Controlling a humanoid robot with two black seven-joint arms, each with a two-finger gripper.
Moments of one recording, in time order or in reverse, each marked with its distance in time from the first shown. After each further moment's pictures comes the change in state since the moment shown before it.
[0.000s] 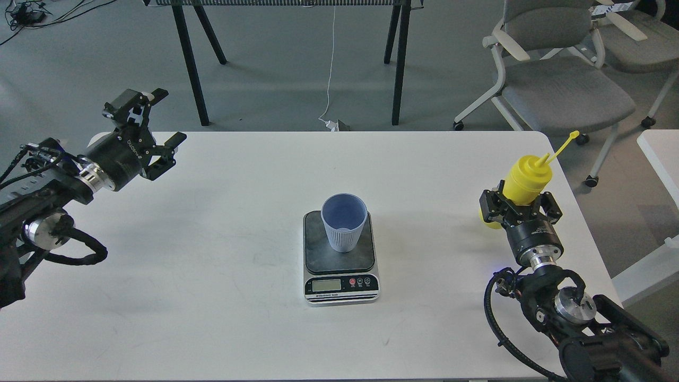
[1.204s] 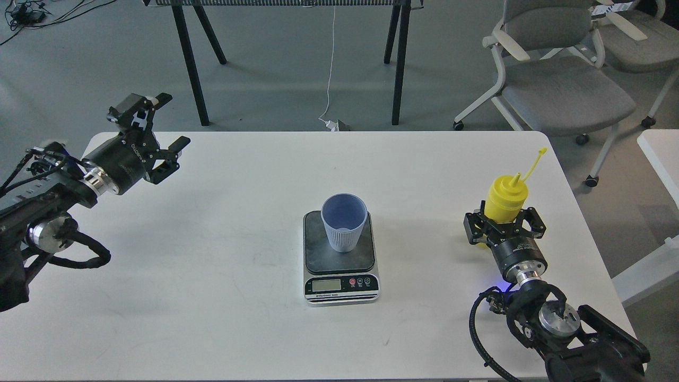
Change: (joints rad) left arm 0.011 -0.006 0.000 -0.001 0.001 0.000 0.000; right arm -0.011 0.063 -0.003 -0.072 -0.159 0.000 0.000
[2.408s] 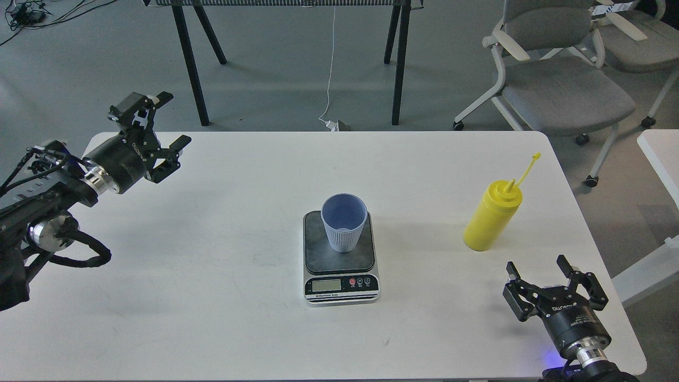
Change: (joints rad) left arm -0.004 0.007 -0.001 -0.007 0.001 0.000 0.000; right arm -0.526 -0.277 0.112 0.500 -0.067 0.000 0.003
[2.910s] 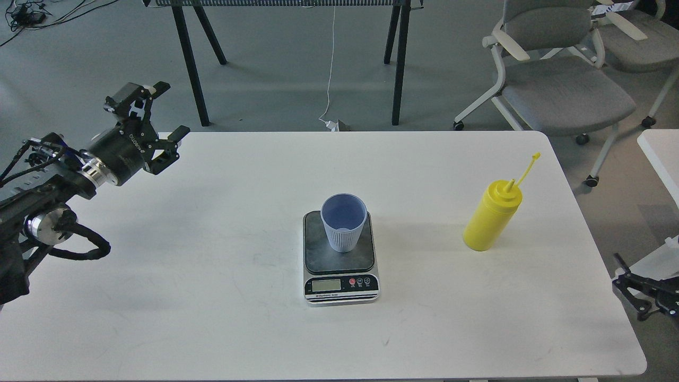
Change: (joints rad) left arm -0.028 -0.003 -0.019 -0.001 -0.006 0.000 0.000; right arm -0.195 -0.433 0.295 0.156 -0.016 0.000 0.041
